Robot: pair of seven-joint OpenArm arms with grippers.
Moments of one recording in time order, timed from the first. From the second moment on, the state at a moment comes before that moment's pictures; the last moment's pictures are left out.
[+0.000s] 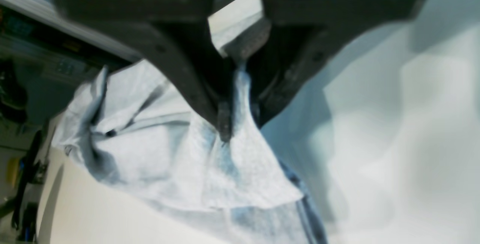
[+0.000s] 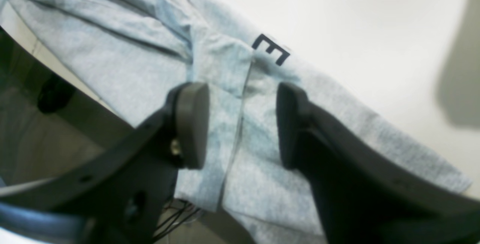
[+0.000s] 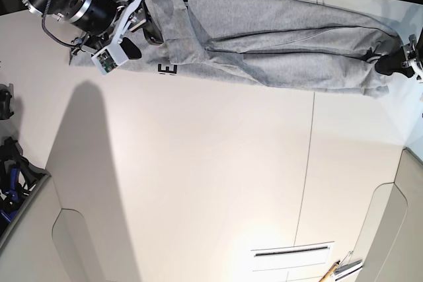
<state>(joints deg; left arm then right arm) 8.2 -44.8 -22.3 57.7 -79.7 -35.0 74.8 -28.8 5.4 7.2 130.8 28.4 31.9 -67.6</state>
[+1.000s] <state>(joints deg) 19.4 -23.5 -22.3 104.3 -79.6 -35.0 76.5 -27.7 5.1 33.5 130.8 20.9 28.0 -64.2</state>
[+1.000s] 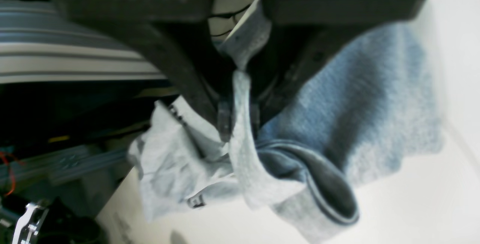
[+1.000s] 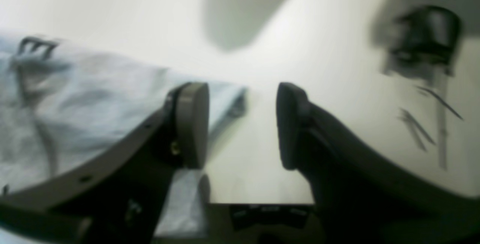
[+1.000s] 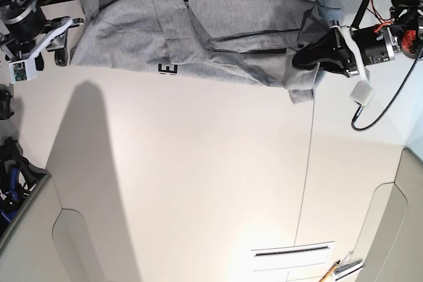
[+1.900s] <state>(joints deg) 15.9 -21.3 -4.6 104.3 -75.7 -35.0 74.8 -27.6 5.1 38.7 122.2 30.3 28.0 -64.0</state>
